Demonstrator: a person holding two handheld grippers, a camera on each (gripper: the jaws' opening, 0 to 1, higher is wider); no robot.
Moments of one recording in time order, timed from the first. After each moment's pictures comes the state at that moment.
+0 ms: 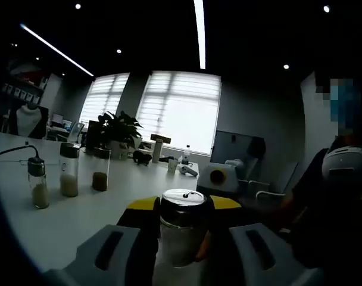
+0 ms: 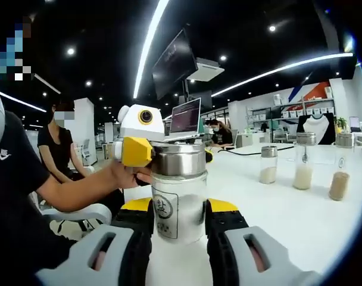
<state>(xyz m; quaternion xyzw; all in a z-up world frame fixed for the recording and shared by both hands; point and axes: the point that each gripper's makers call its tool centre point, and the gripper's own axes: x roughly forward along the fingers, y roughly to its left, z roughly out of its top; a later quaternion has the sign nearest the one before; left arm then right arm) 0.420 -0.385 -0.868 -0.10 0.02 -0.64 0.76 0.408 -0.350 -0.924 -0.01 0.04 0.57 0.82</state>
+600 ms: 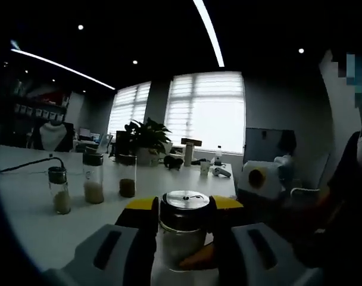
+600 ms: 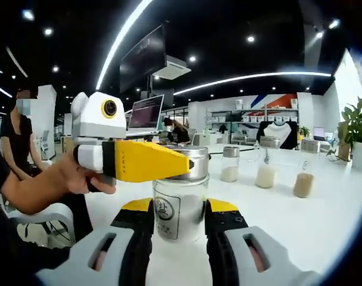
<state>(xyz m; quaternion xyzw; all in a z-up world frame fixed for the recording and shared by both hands) 0.453 -0.397 -0.877 -0.09 0.01 -0.52 0.85 0.443 -0.362 -0.932 -0.03 0.05 0.42 0.90</state>
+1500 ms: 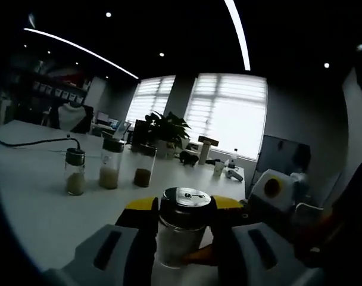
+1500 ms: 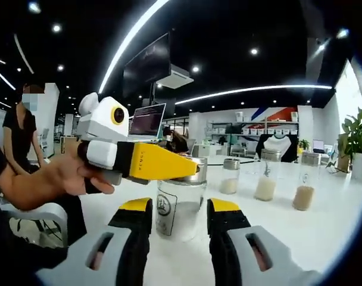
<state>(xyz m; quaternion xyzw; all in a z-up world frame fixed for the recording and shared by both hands) 0.469 -0.373 -0.883 -0.12 0.05 -0.48 0.87 0.448 -0.356 -0.922 -0.04 0.00 0.44 0.90</state>
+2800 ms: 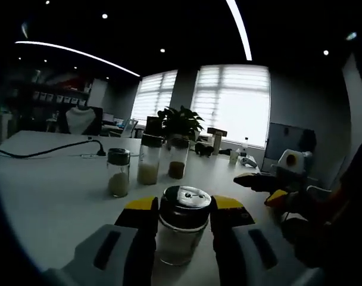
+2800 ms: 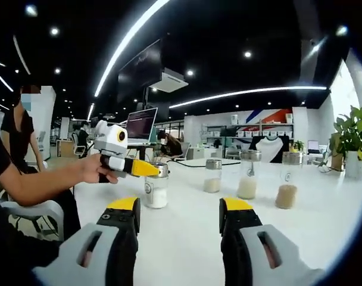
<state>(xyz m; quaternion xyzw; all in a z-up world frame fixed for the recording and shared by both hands) 0.520 -0.304 -0.910 -0.07 0.05 -0.47 0.88 0.457 -0.399 -0.921 -0.02 -0.01 0.42 0.91</state>
